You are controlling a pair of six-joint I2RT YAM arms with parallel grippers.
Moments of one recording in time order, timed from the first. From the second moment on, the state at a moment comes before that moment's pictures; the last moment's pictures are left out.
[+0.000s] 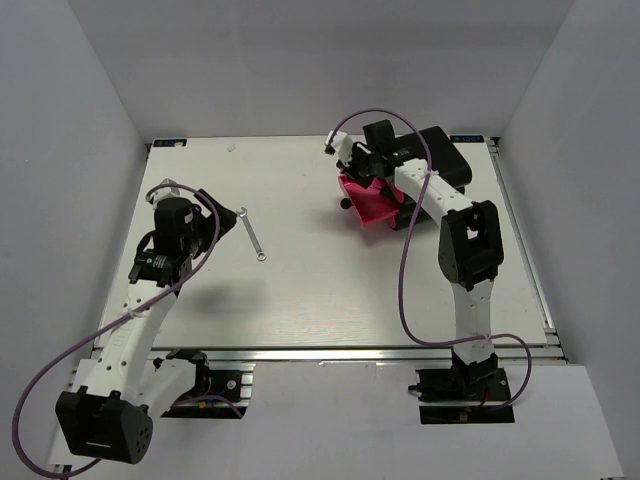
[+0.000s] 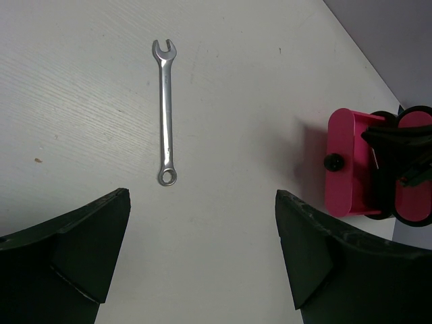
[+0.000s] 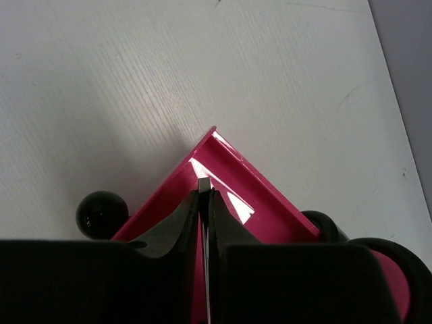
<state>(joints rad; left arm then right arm) -0.15 0.95 0.86 -0.44 -0.09 -0.77 0.44 2.12 1.84 -0.47 -0.32 -0.71</state>
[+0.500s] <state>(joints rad) -0.15 0.99 0.86 -0.35 -0.01 -0.78 0.43 2.11 1.90 -0.57 -0.35 -0.69</state>
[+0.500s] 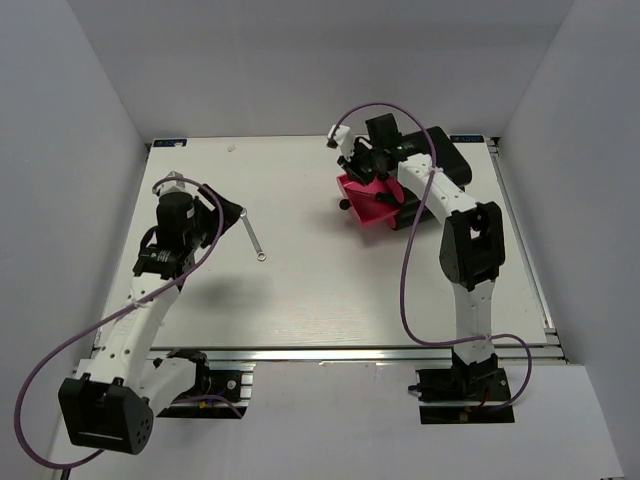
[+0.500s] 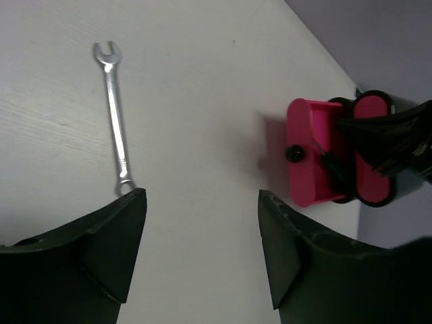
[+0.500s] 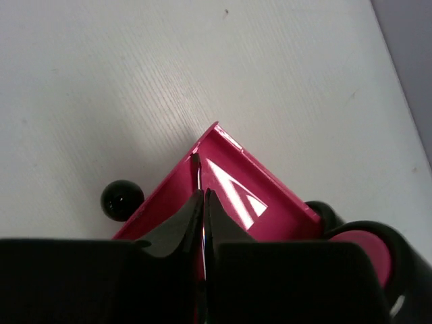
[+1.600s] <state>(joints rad) -0.45 2.27 1.66 -0.03 0.50 -0.99 -0.21 1.97 1.73 -0.46 -0.24 -0.04</state>
